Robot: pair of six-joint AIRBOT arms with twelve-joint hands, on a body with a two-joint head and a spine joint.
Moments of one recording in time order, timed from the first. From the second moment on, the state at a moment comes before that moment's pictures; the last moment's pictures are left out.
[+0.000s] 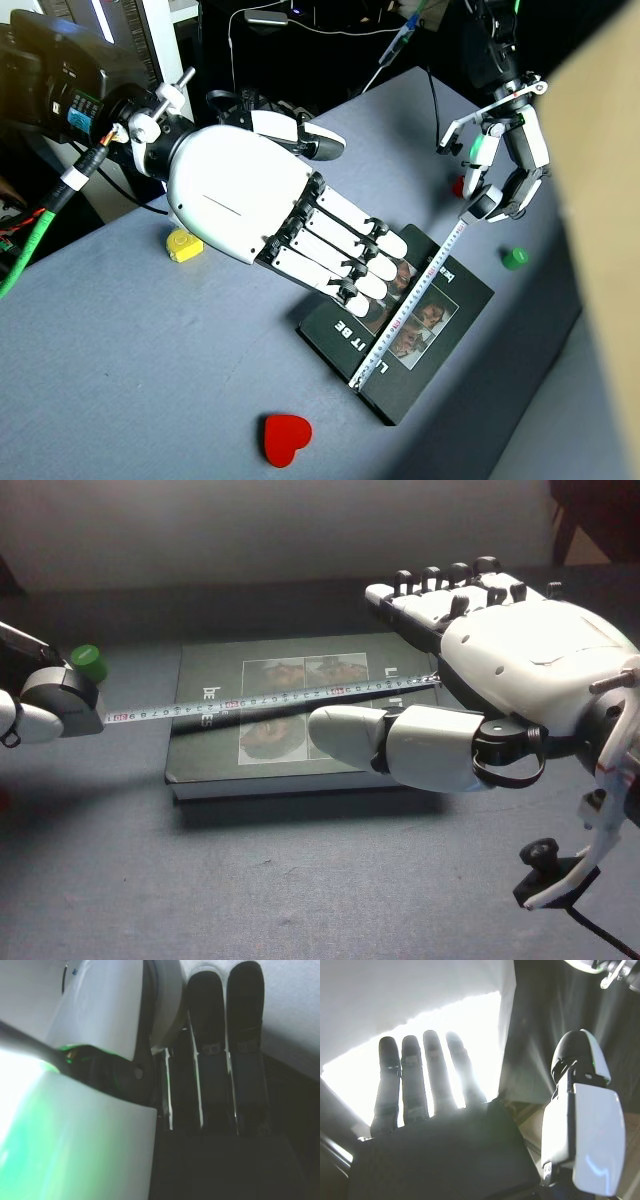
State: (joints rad) left arm 0.90 -0.88 1.32 -0.42 -0.35 0.28; right arm -0.37 -1.04 0.56 1.13 0.91 -1.94
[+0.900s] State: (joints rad) left arm 0.95 -0.88 1.32 -0.40 -0.40 0.21; right arm -0.67 -0.97 0.49 0.86 0.88 -1.84
